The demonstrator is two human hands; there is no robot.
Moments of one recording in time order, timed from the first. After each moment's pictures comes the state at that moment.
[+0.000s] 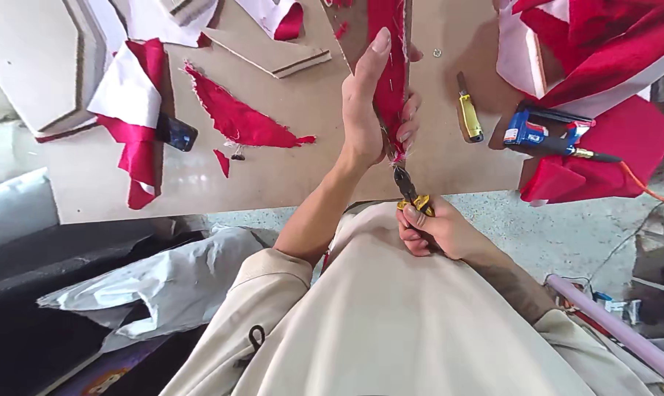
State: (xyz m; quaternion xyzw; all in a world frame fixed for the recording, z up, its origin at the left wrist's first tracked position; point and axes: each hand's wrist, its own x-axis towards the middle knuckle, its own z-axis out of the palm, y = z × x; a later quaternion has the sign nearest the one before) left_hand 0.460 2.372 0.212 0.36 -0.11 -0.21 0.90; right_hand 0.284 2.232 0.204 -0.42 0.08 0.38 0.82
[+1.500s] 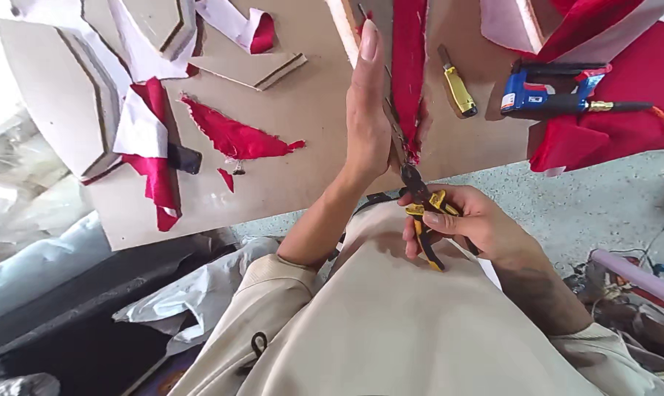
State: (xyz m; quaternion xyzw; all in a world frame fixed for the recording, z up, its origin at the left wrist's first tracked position) left_hand 0.418 2.320 0.223 0.44 -0.15 -0.24 0.85; right_hand 0.250 2.178 0.222 -0.40 0.02 0.29 0.87
